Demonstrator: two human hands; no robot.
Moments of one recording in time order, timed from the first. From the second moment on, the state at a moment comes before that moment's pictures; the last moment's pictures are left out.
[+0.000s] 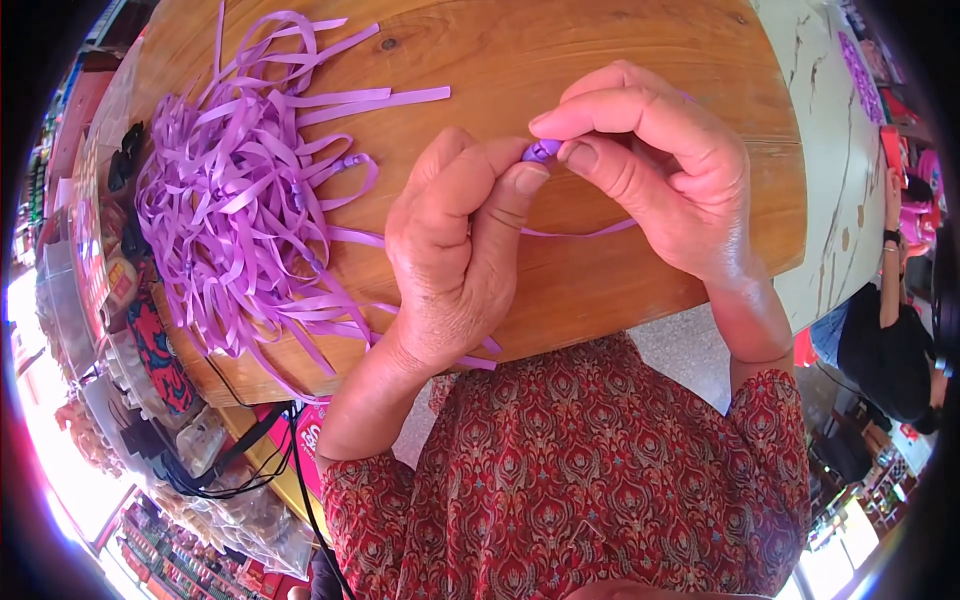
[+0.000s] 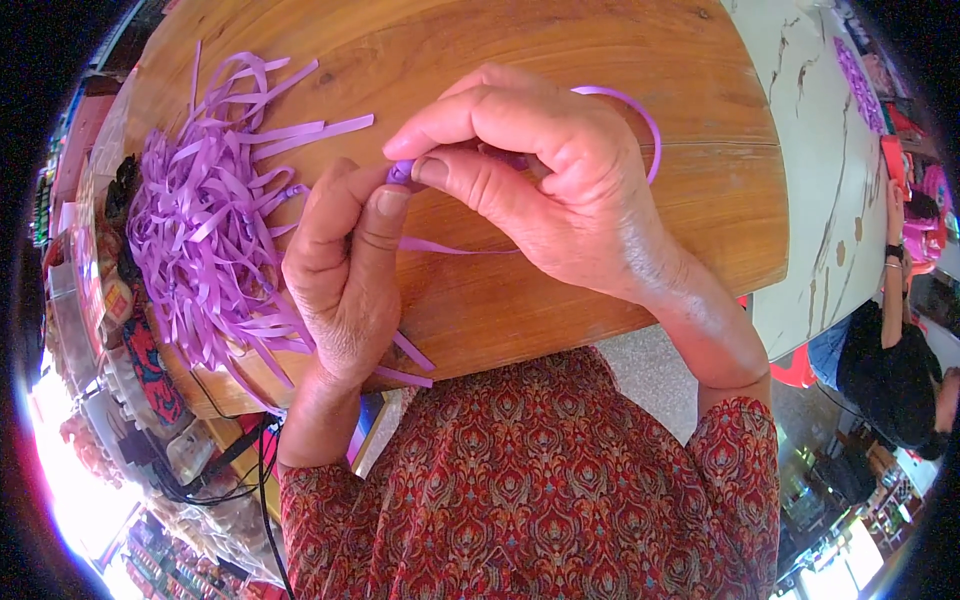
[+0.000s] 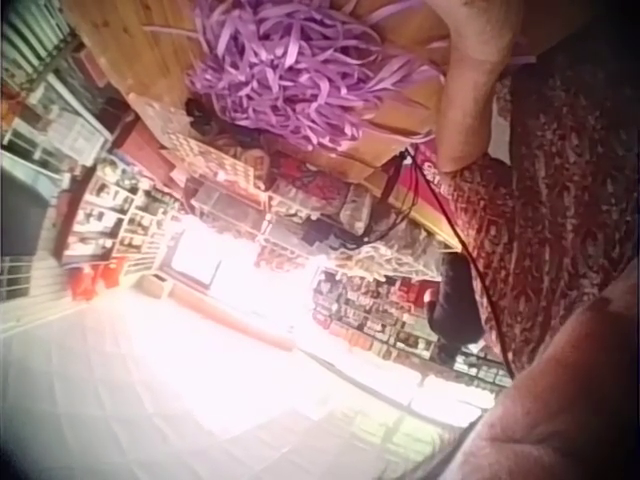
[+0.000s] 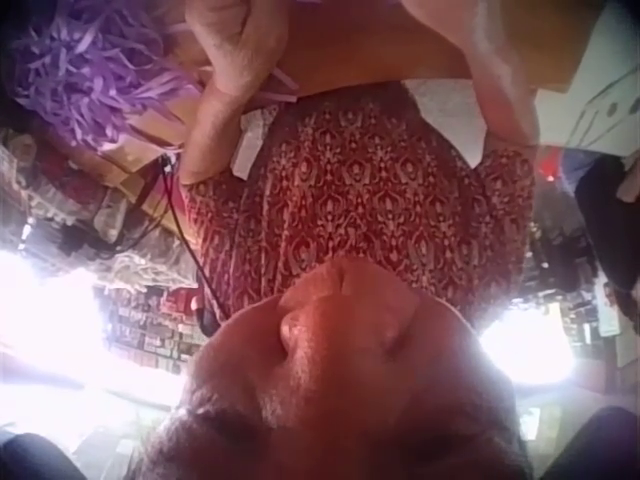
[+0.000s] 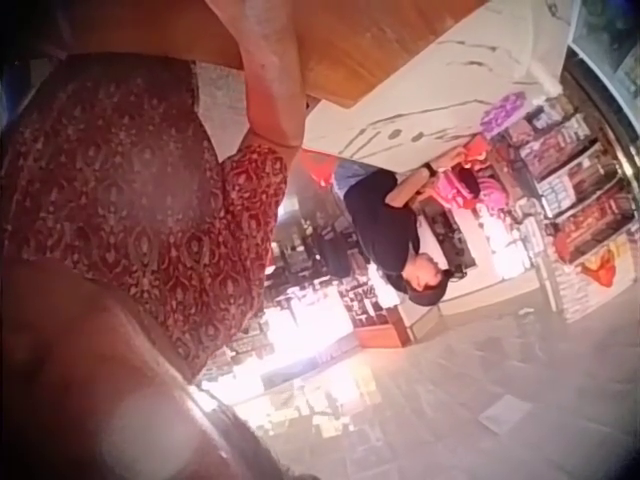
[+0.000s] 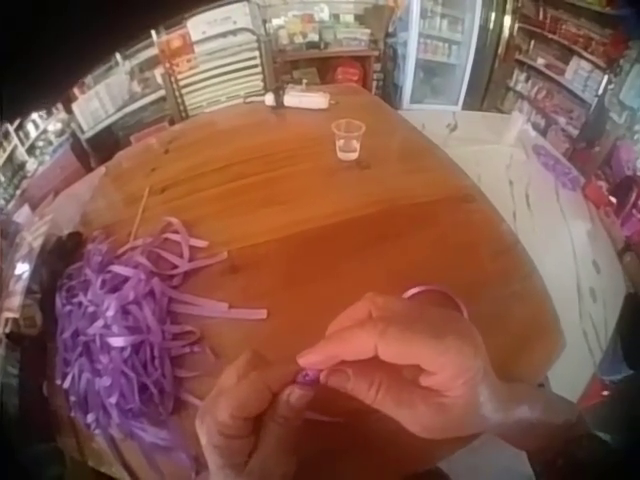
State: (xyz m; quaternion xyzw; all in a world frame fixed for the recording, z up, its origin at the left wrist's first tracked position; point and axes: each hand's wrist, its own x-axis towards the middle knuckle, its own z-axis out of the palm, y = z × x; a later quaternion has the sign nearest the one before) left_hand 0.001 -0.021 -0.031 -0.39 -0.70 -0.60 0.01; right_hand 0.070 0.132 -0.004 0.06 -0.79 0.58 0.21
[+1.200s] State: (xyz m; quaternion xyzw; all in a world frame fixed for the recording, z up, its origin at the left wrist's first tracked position) left_hand -0.006 -0.023 -0.036 -0.41 -0.57 -0.69 -0.14; right_hand 0.070 0.142 -0.006 0.12 -0.81 0.55 0.18
